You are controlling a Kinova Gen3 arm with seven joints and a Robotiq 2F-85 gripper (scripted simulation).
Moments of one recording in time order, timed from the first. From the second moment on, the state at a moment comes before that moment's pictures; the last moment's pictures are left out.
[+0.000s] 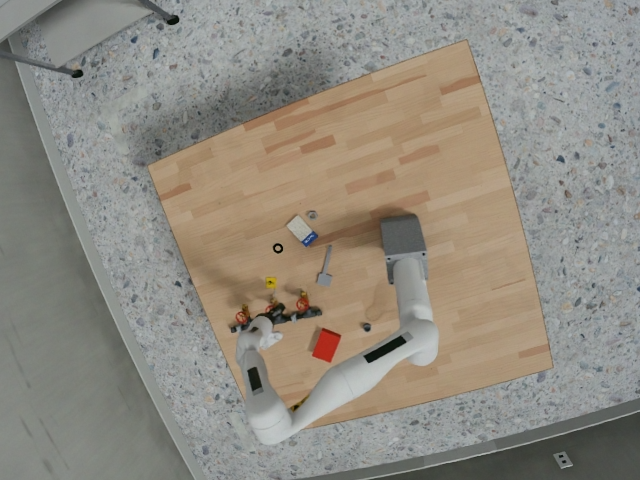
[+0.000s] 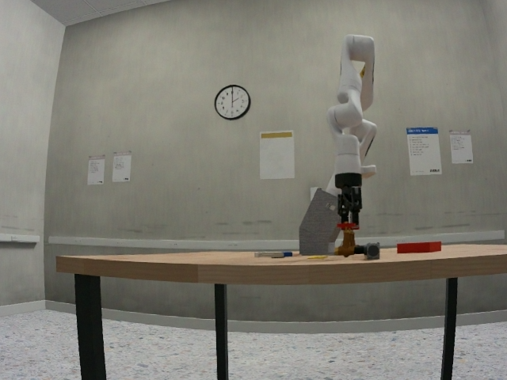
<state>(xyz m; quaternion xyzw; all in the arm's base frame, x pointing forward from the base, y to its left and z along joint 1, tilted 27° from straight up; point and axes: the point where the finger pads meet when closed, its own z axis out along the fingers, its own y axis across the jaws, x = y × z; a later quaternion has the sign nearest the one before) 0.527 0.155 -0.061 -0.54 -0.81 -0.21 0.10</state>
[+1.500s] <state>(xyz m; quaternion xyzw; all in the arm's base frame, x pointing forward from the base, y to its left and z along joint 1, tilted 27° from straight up) 0.527 0.155 -0.061 -0.62 -0.75 -0.20 0.12</state>
